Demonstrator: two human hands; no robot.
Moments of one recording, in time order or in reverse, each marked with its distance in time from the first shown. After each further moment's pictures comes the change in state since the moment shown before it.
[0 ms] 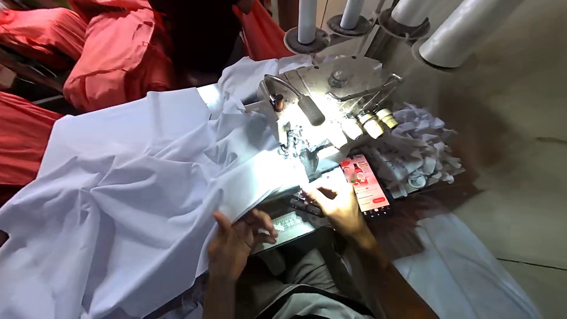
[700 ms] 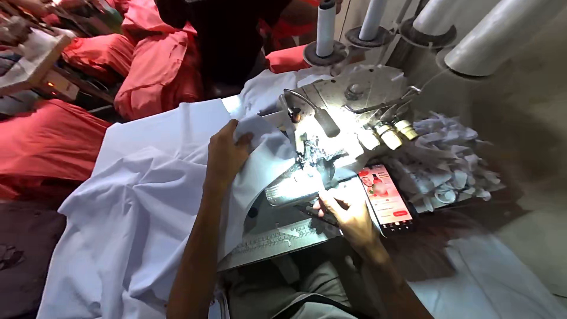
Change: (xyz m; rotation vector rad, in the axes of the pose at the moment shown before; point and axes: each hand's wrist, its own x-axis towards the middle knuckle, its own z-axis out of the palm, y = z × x) left_hand 0.128 0.116 -0.010 1.798 0.472 0.316; right_hand -0.003 0.002 0.009 0.109 -0.025 0.038
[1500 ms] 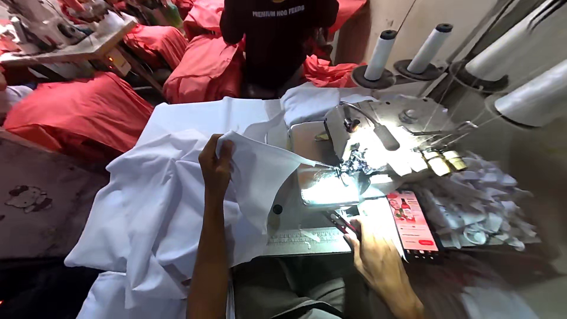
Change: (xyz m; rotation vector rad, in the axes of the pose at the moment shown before) left_hand -0.056 -0.093 -0.033 -0.454 0.511 0.101; right_hand -0.045 0.016 -0.010 -1.153 -0.062 -0.276
